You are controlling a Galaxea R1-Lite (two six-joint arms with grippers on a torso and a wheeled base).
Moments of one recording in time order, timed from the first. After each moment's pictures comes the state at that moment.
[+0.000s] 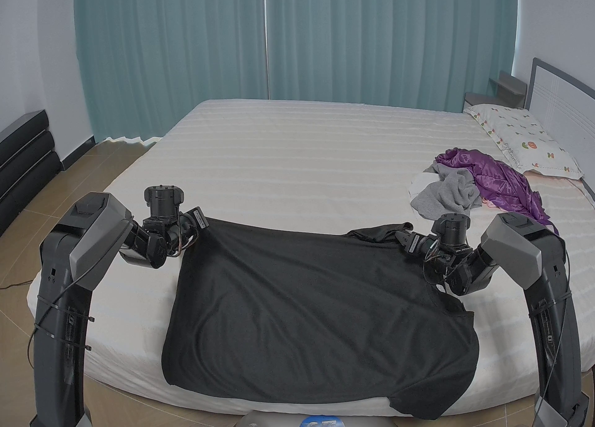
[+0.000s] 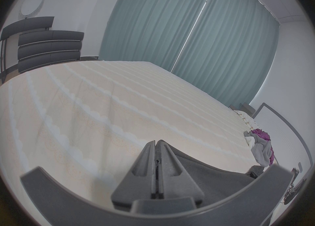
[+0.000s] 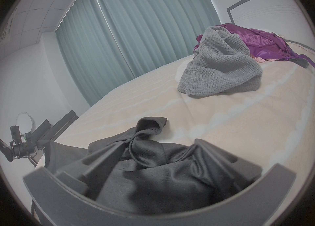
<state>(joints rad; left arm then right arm) -0.08 2.60 -1.58 -0.62 0.03 -0.49 0.13 2.72 -1.41 -0.95 0.04 0.41</state>
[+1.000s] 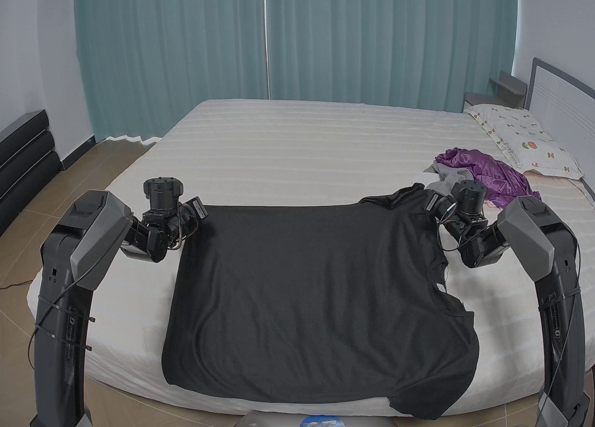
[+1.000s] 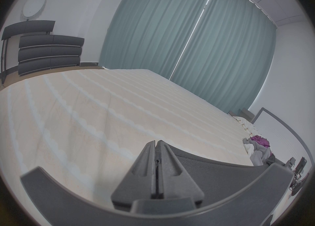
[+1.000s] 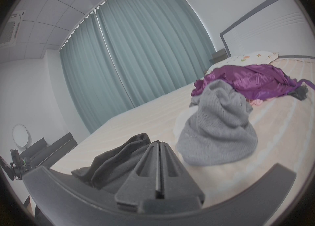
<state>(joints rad) -0.08 2.61 -1.64 -0.63 0.06 -0.48 0.06 2.67 -1.58 -0.98 -0.03 0.42</state>
